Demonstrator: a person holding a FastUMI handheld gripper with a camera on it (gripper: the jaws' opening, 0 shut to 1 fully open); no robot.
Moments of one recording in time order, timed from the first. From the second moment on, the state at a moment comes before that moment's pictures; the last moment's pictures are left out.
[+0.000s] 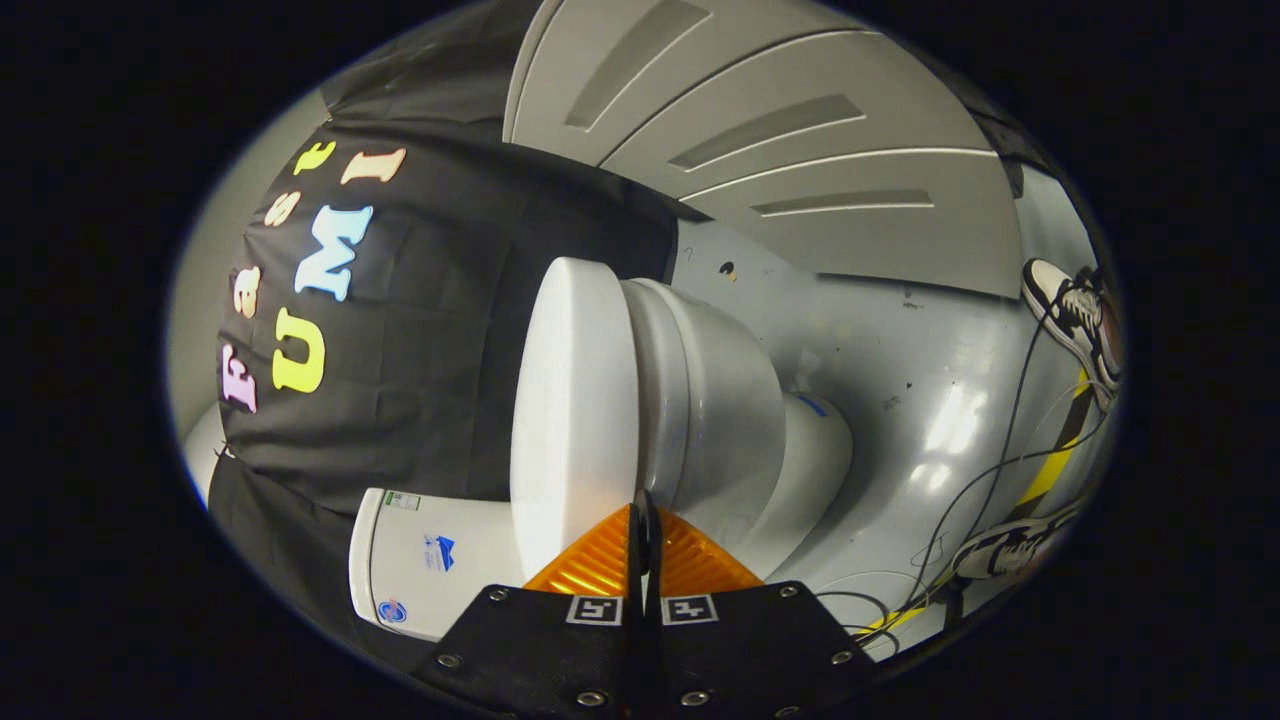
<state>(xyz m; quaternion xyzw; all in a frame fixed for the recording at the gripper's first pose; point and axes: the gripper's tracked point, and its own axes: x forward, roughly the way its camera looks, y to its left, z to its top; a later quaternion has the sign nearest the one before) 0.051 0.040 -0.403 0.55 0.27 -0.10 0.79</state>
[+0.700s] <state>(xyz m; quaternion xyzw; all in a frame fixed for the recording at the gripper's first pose) 0.056 0.059 -0.322 0.38 0.28 -0.08 0.88</state>
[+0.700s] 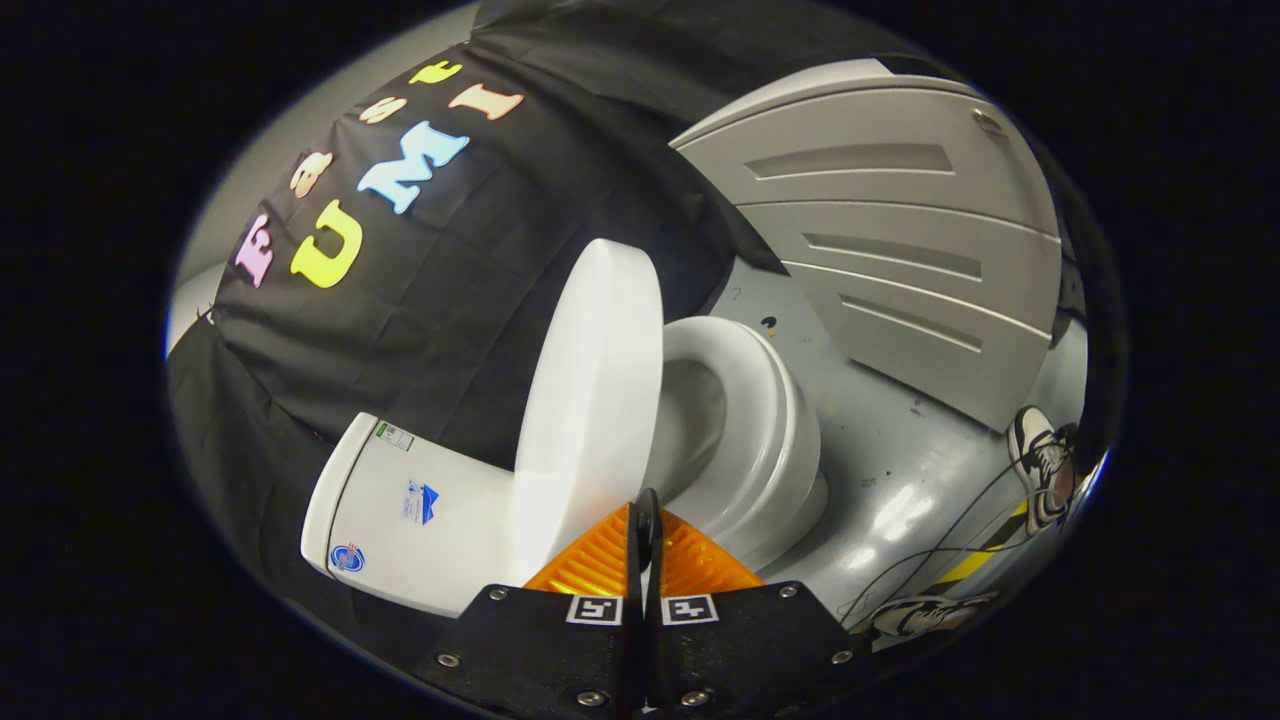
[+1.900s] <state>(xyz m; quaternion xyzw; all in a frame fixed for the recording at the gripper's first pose) 0.066 0.121 -0.230 0.17 0.26 -0.12 0.94</state>
